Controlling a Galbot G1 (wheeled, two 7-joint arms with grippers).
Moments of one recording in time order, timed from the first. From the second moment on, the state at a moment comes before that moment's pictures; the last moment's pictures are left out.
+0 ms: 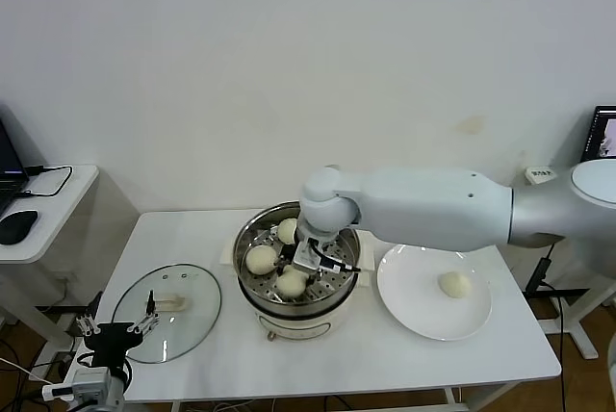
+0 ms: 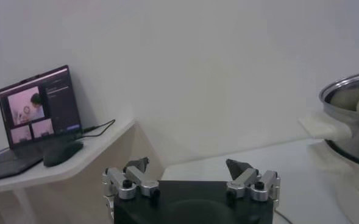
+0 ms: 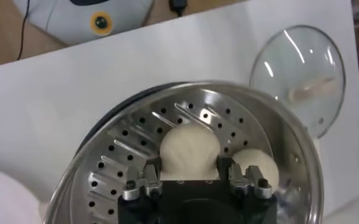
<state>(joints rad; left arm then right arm) 1.70 -1.20 -0.69 -2.15 -0.15 0.19 -0.28 0.54 1.19 -1.34 1.54 -0.06 0.18 -1.01</state>
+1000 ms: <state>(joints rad) 1.66 -1.15 -0.67 -2.12 -0.16 0.19 -0.28 0.48 0.69 -1.12 1.61 -0.02 -0.13 -1.11</state>
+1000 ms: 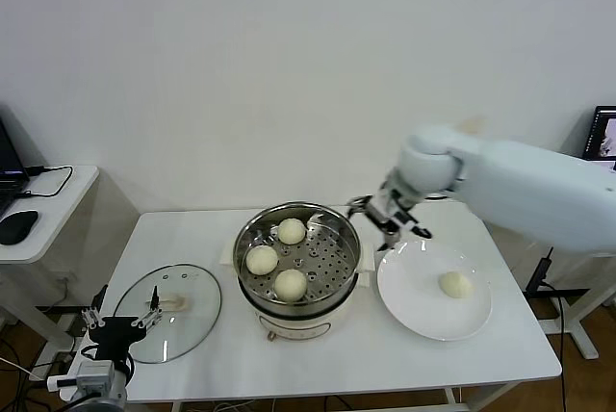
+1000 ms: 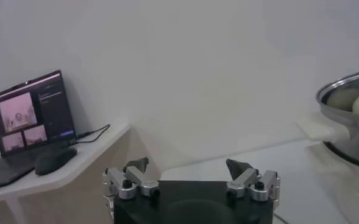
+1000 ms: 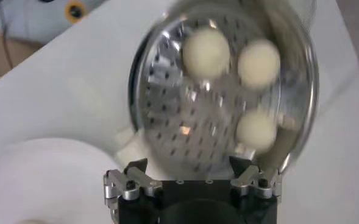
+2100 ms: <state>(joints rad) 1.67 -1.14 -0.67 -2.11 -0.16 0.19 -0.28 -0.16 0.59 -0.62 1.30 -0.28 -0.19 -1.08</state>
